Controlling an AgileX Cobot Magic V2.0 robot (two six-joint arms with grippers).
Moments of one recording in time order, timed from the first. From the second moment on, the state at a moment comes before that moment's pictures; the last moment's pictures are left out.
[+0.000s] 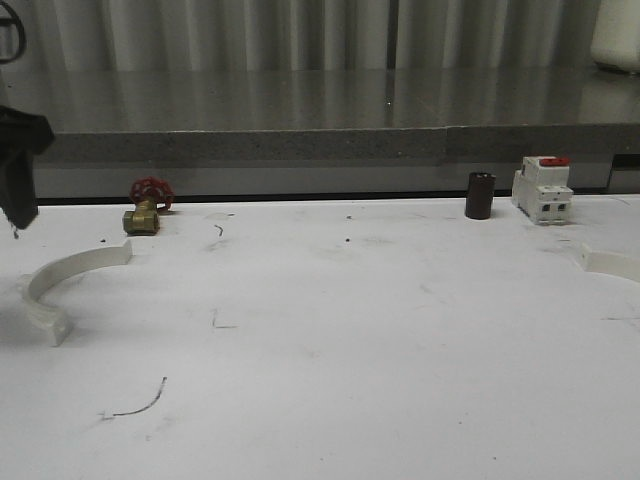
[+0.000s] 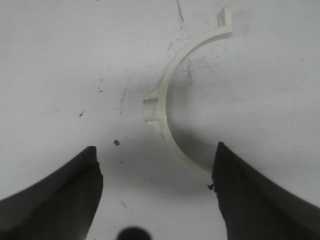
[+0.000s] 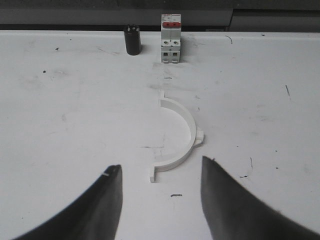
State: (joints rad) left arm -0.13 1.69 -1.17 -0.02 0.76 0.01; right arm -0.01 0.55 -0.56 0.08 0.60 -0.02
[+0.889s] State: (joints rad) left arm -0.13 1.93 -1.23 -0.05 0.67 0.01; right arm -0.01 0.55 -0.56 0.08 0.60 -0.02
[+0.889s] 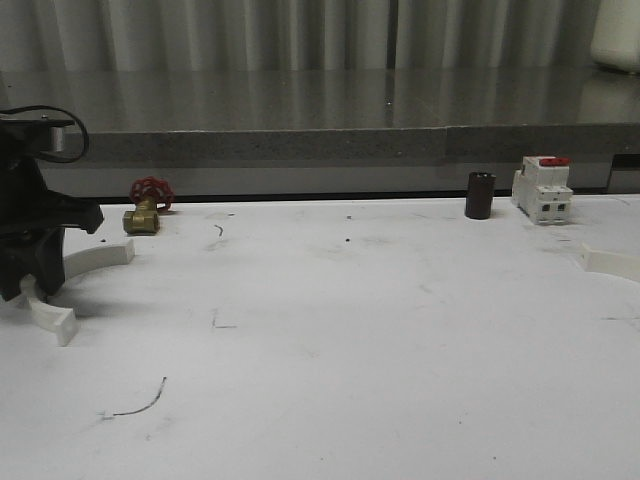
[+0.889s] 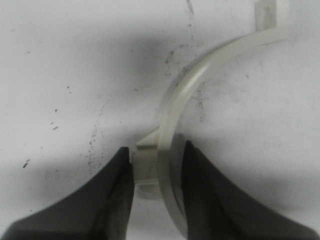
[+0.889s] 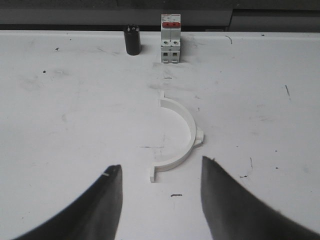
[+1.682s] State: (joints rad) left arm -0.38 1.93 -1.38 -0.06 0.71 -0.23; right arm -0.01 0.55 -0.56 0.08 0.60 -0.02
